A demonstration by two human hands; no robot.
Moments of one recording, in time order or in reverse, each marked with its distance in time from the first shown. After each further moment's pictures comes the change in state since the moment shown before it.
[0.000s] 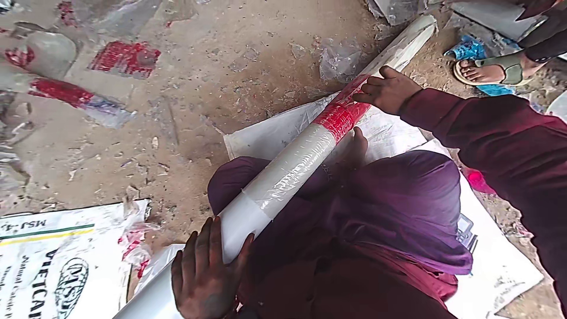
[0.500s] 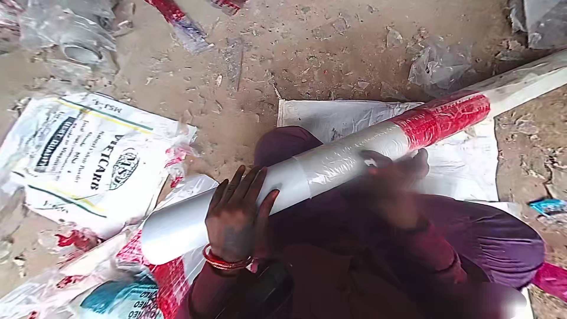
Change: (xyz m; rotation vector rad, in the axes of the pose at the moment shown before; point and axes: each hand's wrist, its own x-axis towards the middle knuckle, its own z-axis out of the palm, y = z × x) left_hand 0.021 -0.007 -0.017 -0.220 -0.176 -0.123; right_hand 0.035 -0.223 -0.024 1.010 0.540 0.472
